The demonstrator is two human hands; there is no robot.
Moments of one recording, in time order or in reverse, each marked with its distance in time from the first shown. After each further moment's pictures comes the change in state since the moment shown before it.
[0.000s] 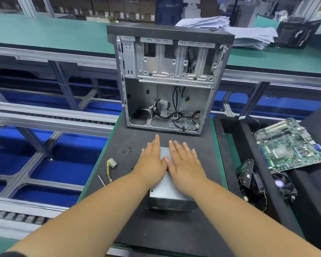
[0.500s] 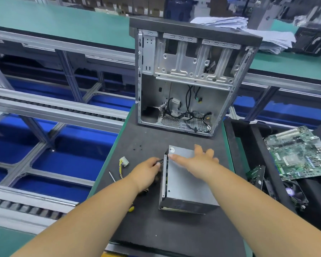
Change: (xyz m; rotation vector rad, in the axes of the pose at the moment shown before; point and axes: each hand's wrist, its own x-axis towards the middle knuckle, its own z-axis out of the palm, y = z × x) left_hand -0.010 -0.068 -0.012 -0.360 -0.135 -0.221; right_hand 0.021 -0.024 -0.035 0.269 -0.231 0.559
